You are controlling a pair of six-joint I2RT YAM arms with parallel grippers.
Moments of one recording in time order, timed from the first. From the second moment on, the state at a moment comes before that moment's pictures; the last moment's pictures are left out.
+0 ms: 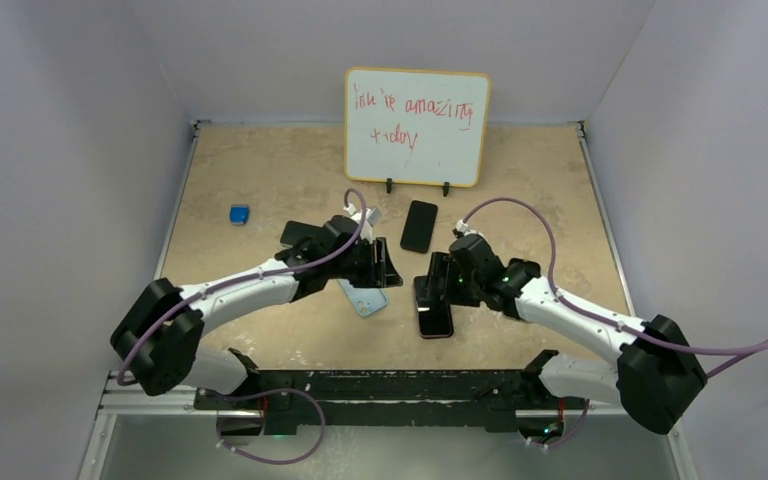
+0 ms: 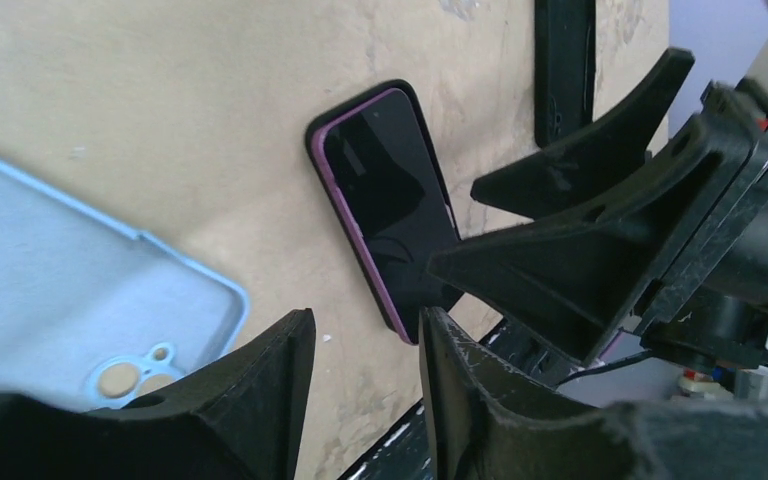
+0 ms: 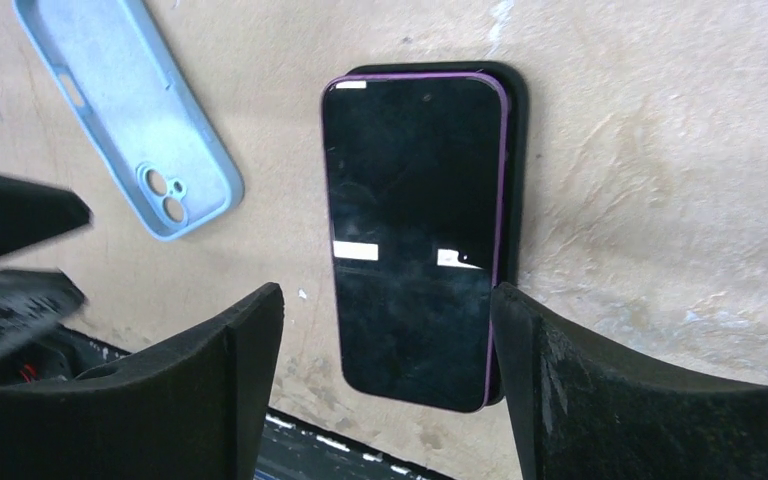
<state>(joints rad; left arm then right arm) -0.75 1.37 0.77 -0.08 0.24 -0.74 0.71 1.17 0.63 -0.40 0.00 0.77</state>
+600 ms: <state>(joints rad) -0.82 1.62 0.77 0.16 0.29 -0.84 0.53 1.16 0.48 -0.28 -0.16 0.74</state>
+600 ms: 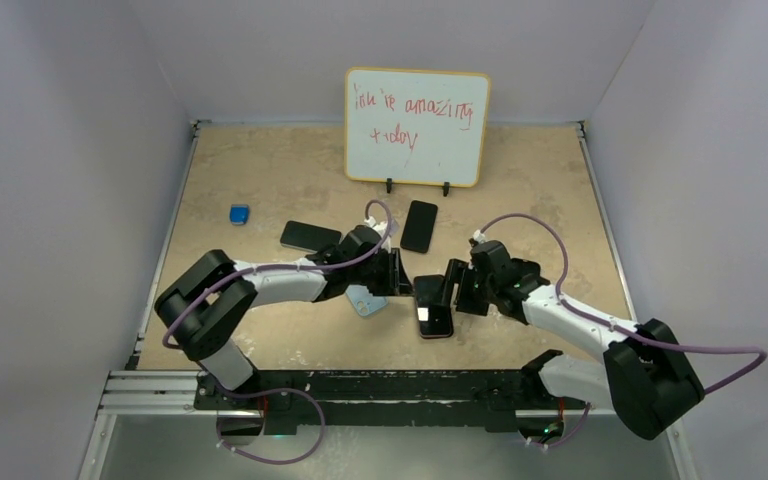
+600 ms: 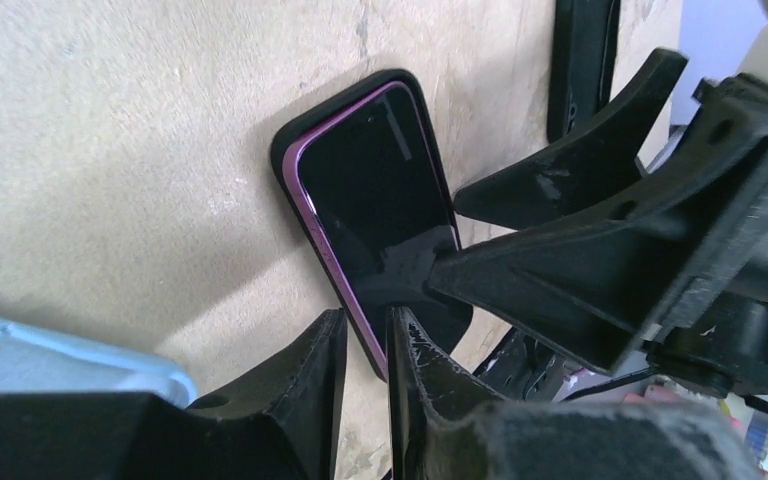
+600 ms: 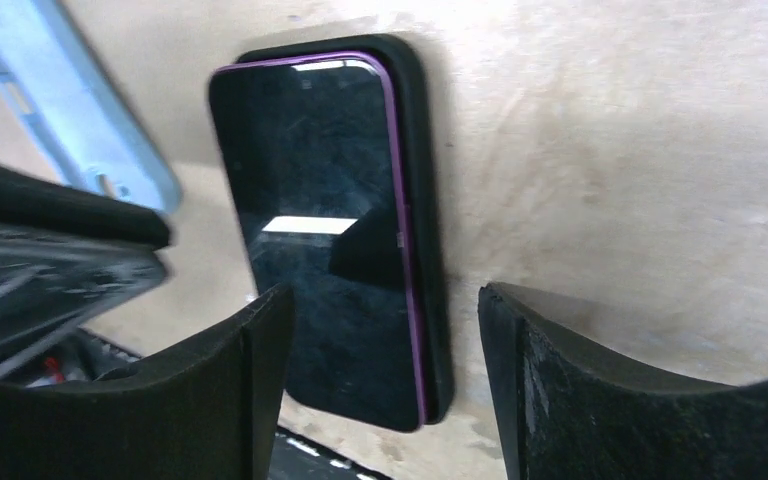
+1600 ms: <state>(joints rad) -0.85 1.70 0.79 0.13 0.28 -0.78 0.50 1.03 0.22 0.25 -0.41 0.96</state>
